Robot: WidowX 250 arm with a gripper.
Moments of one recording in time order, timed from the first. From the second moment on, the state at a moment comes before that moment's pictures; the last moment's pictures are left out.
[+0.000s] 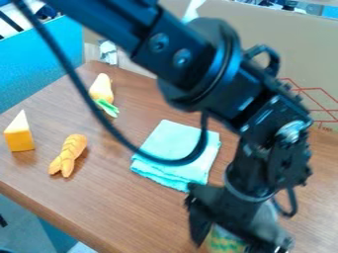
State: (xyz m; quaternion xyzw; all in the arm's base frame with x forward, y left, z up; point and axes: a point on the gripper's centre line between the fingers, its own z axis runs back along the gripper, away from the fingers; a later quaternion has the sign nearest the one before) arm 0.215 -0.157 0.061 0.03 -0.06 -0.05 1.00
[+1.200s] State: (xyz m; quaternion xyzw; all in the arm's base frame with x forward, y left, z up) arm 0.272 -0.174 0.106 -0.05 -0.11 -0.04 0.99
